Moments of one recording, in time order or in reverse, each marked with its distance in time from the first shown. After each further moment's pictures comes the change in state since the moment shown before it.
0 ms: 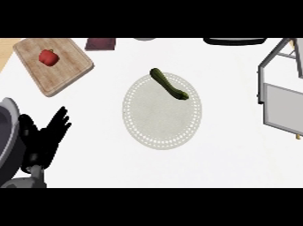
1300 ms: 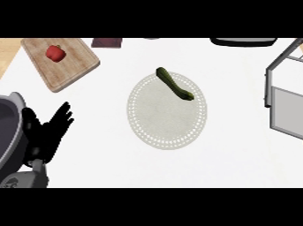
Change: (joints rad) left arm -0.042 -0.014 0.018 0.001 -0.019 -0.035 0.039; right arm -0.351 0.165 0.082 0.780 0.313 0.258 -0.541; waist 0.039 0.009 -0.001
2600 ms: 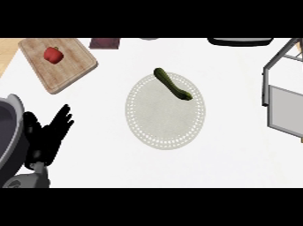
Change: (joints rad) left arm 0.015 -0.022 0.018 0.018 -0.030 -0.007 -0.041; right arm -0.221 0.116 -0.185 0.360 0.056 -0.048 -0.174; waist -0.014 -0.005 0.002
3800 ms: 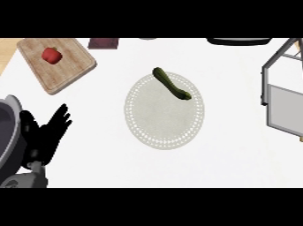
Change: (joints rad) left arm -0.005 0.003 0.020 -0.002 0.004 -0.009 0.019; right arm 0.034 -0.267 -0.384 0.253 -0.203 -0.158 0.000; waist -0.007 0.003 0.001
